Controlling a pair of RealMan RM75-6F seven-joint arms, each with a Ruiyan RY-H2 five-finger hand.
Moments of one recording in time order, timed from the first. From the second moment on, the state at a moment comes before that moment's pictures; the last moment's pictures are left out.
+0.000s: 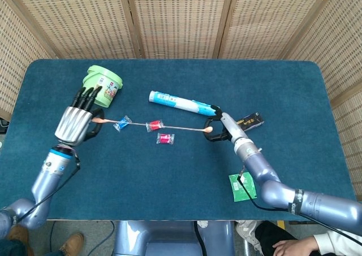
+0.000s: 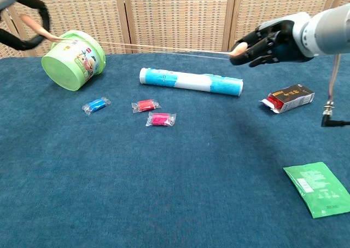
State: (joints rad) left arm -0.60 -1.32 -0.20 -1.47 1.37 1.24 0.19; right arm 0.92 -1.26 0.37 -1.72 -0.37 0.71 0.12
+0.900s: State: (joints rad) left arm -0.46 -1.10 -0.23 -1.23 1.29 1.24 -0.12; right arm 0.65 -1.04 0.34 -1.75 -0.61 0.63 0.31
